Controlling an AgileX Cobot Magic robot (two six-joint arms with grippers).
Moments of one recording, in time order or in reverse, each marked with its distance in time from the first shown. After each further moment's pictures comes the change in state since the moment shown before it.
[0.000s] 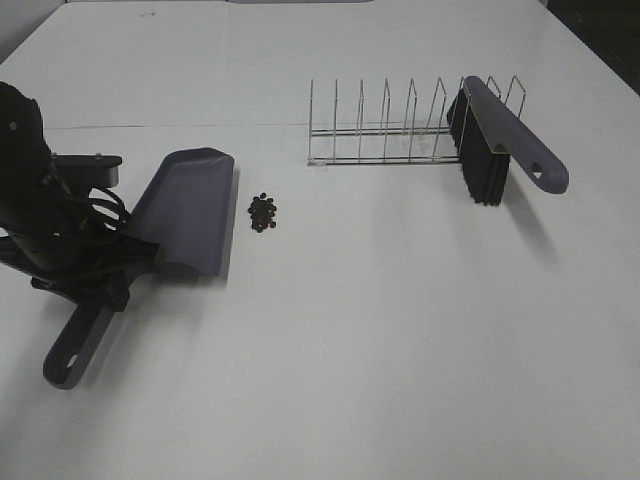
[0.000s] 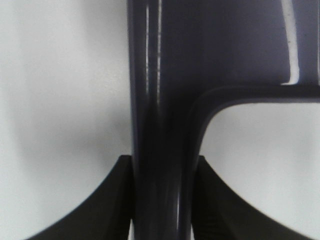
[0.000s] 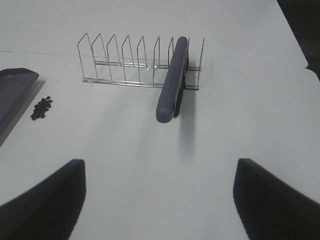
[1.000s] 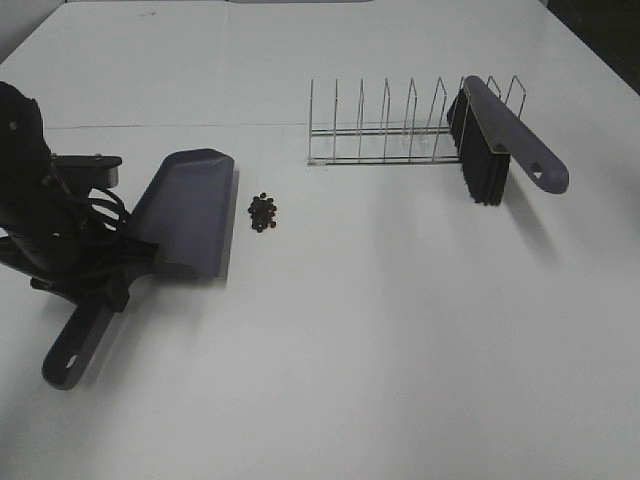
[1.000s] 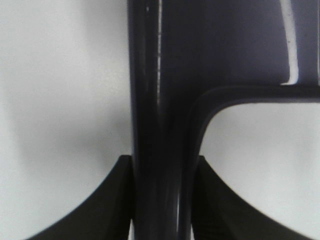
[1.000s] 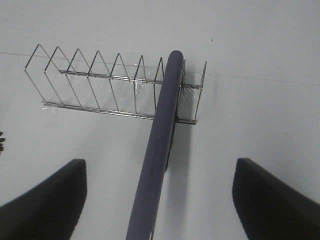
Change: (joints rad) left arm 0.000 0.000 0.000 0.000 0.004 0.000; right arm 0.000 1.097 -0.776 0.005 -0.021 -0.053
